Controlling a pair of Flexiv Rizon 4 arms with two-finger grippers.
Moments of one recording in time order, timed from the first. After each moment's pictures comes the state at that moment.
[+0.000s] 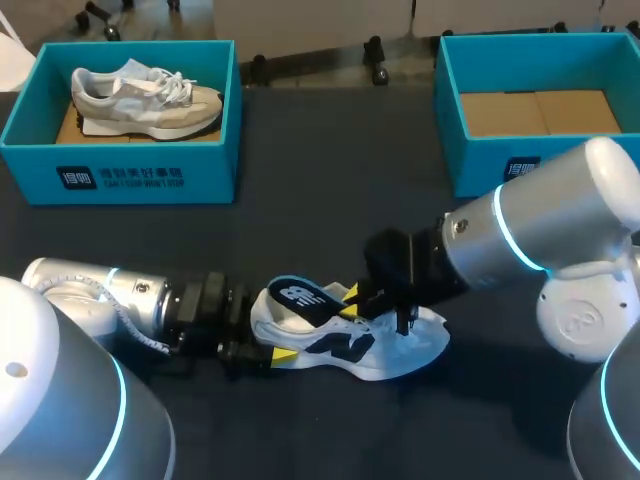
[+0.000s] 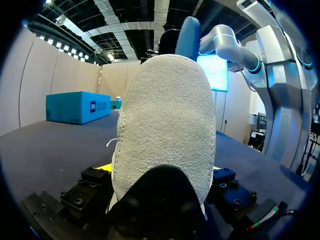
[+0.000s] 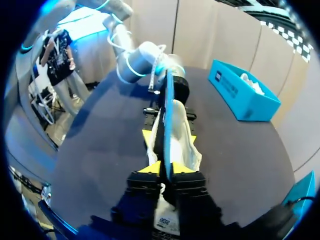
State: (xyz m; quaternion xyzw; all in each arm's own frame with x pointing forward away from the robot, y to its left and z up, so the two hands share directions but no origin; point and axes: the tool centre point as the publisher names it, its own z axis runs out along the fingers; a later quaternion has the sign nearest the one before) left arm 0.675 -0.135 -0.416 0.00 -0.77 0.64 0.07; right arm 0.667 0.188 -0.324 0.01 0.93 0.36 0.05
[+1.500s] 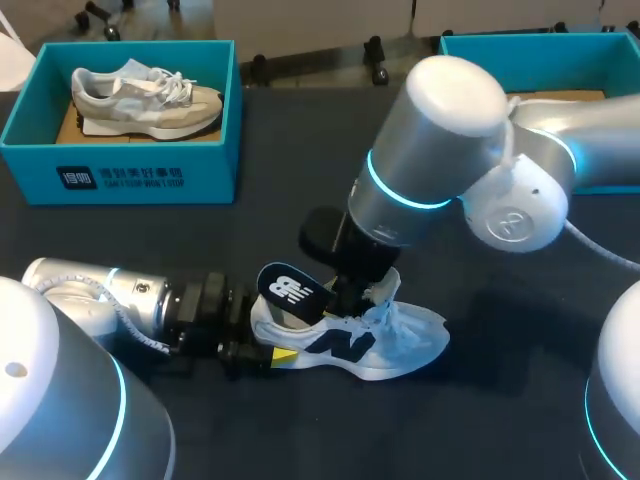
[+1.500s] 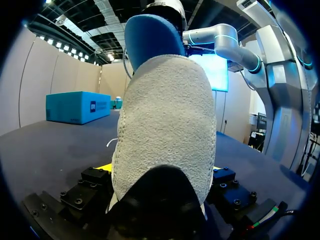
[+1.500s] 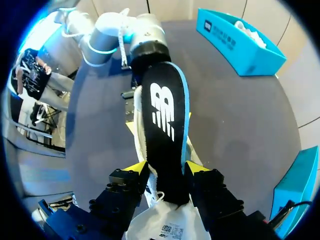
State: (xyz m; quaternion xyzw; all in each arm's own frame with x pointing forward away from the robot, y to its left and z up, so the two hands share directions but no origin) left arm 0.675 -0.135 -0.416 0.00 -0.77 0.64 0.07; right arm 0.682 0.202 -0.333 0.15 0.98 0.15 -0.01
